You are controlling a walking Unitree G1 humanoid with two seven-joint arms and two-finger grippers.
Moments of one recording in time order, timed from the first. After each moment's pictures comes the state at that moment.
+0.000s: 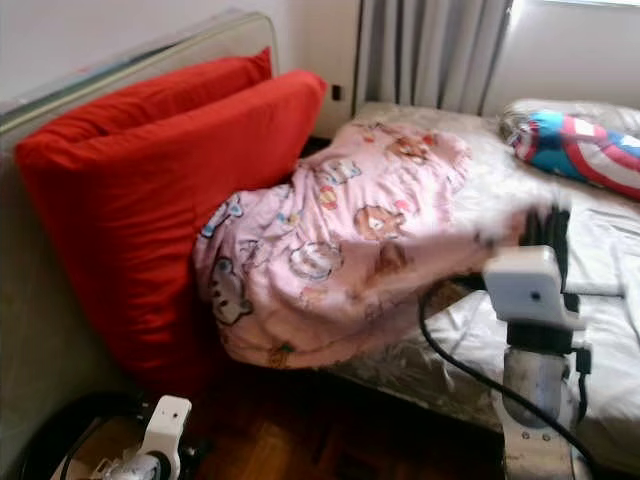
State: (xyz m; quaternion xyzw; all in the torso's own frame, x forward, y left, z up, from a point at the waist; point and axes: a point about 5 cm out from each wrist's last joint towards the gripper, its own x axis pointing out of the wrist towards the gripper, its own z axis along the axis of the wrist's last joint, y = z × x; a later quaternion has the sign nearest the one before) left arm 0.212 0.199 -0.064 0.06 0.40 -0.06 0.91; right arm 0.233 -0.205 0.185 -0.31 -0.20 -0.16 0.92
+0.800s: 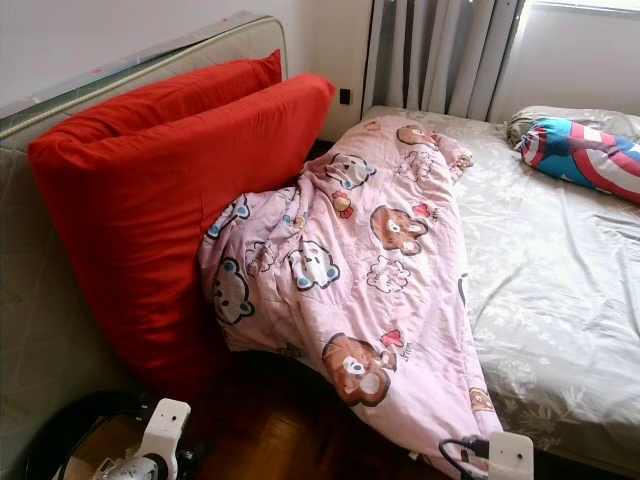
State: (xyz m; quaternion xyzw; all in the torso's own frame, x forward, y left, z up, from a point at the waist) left arm 0.212 0.201 -0.064 0.07 0.40 -0.08 0.91; right arm 0.150 -0.247 -0.032 -0.10 0.34 -0.23 0.90
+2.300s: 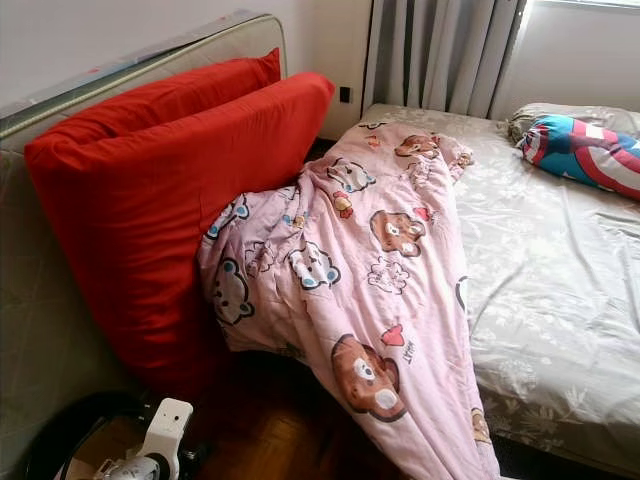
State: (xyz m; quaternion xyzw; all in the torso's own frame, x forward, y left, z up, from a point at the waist) left arm 0.212 0.199 -0.064 0.07 0.40 -0.08 0.91; right arm 0.103 -0.267 -0.092 -0.09 0.51 -0.25 0.82
